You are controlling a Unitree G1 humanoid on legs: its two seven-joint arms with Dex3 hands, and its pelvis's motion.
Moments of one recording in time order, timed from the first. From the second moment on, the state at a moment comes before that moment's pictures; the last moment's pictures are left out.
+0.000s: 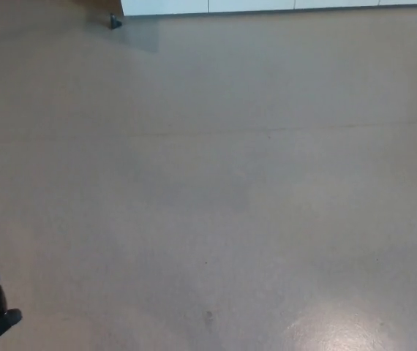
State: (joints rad) left_arm -0.24 0.37 0.43 1.13 -0.13 -0.09 -0.08; right_arm -0.07 -0.36 -0.14 0.91 -0.10 -0.18 -0.04
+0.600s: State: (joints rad) left_arm -0.26 0.38 0.41 1.17 -0.14 -0.16 -0.09; right_arm -0.06 -0.36 -0.13 0.91 -0.10 -0.25 -0.06
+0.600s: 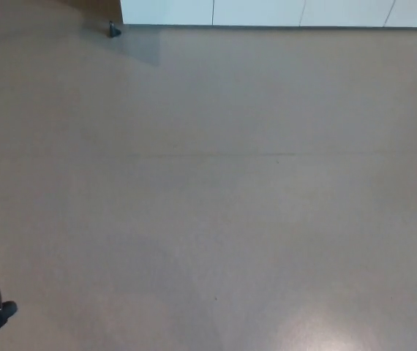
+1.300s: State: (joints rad) left_arm -0.25 0.38 0.33 1.16 -0.13 -0.21 -0.10; right_arm -0.07 -0.38 -0.12 0.93 -0.11 -0.28 -0.08
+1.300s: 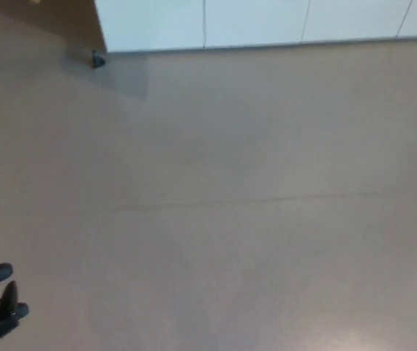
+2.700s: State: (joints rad) left_arm -0.23 0.41 0.24 1.14 -0.10 -0.26 -0.10; right_arm -0.09 -0.39 -0.06 0.94 -0.12 -0.30 -0.08
